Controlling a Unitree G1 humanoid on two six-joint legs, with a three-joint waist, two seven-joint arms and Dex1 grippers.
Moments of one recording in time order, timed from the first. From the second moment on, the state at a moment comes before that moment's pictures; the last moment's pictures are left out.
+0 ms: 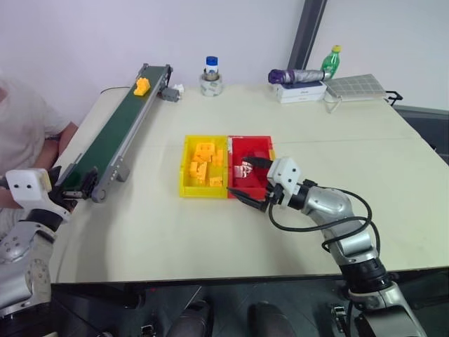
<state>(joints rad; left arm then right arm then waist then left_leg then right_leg) -0.11 0.52 0.57 -0.06 -0.45 0.25 -0.41 -0.44 -0.41 0.13 -0.08 0.21 0.10 0.81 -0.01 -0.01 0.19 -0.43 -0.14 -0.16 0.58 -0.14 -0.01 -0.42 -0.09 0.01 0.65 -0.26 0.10</state>
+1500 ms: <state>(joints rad) -0.20 0.62 0.52 0.06 -0.42 0.28 -0.42 -0.45 -0.40 0.14 -0.07 0.21 0.09 0.82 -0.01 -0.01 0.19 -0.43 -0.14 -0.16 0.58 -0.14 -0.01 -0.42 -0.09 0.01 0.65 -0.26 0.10</state>
